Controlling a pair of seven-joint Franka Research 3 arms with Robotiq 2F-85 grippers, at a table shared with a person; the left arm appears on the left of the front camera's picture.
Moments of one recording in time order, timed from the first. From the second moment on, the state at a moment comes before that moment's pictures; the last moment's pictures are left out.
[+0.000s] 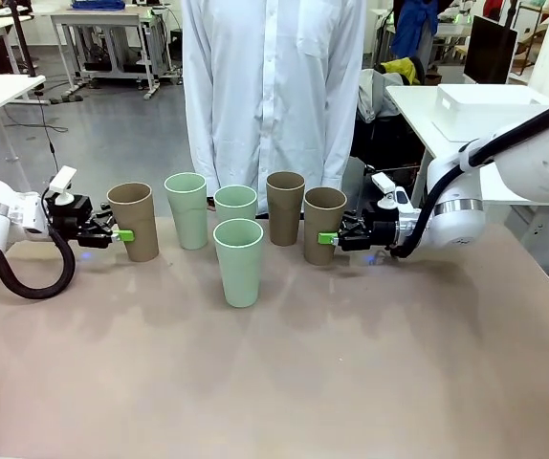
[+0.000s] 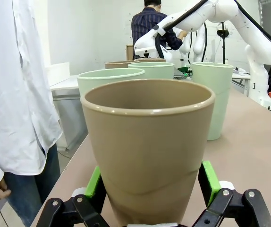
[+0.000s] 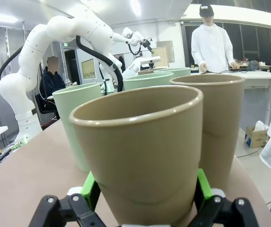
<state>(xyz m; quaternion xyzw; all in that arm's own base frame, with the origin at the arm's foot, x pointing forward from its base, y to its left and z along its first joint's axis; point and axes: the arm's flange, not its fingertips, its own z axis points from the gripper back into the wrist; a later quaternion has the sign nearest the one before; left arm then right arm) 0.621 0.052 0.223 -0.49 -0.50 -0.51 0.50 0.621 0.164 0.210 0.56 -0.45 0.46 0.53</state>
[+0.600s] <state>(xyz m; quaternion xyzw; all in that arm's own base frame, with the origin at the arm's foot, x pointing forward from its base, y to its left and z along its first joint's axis) 0.624 0.036 0.220 -0.50 -0.49 -0.50 0.51 0.620 0.165 0.210 0.57 -0.44 0.45 0.53</state>
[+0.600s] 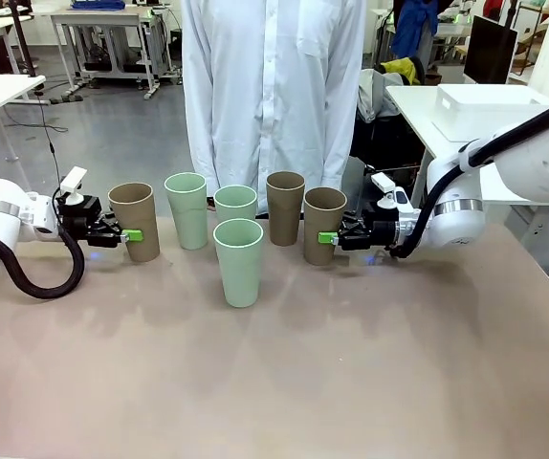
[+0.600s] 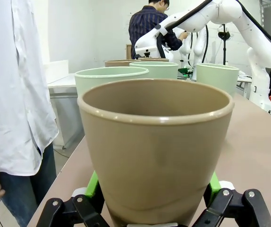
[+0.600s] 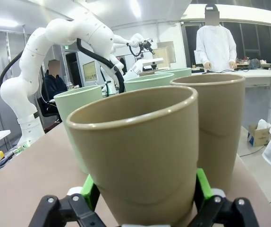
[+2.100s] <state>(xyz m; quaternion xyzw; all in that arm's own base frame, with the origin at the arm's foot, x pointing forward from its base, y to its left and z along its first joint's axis) 0.625 0.036 0.219 -0.50 -0.49 -0.49 0.51 0.621 0.165 0.211 0.57 -0.43 0.46 0.53</state>
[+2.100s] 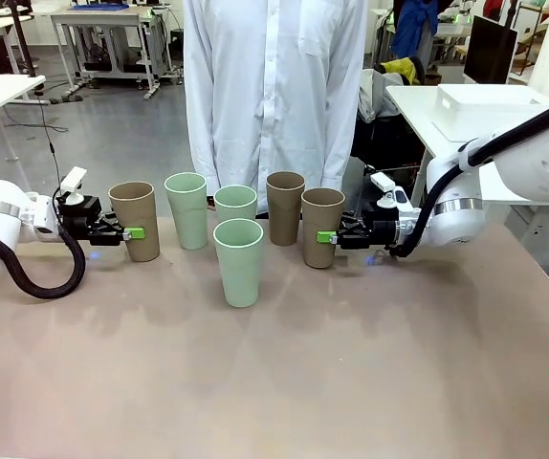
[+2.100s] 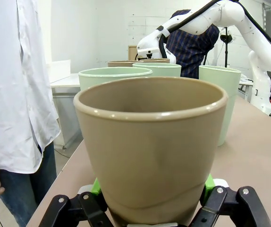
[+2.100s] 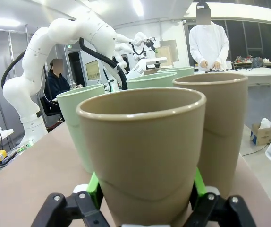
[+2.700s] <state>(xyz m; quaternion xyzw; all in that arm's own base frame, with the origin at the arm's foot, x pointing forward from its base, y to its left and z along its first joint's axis) 0.586 0.022 0.326 -0.49 -0.51 -0.50 0.50 0.566 0.112 0.316 0.53 -0.50 0.48 0.49</state>
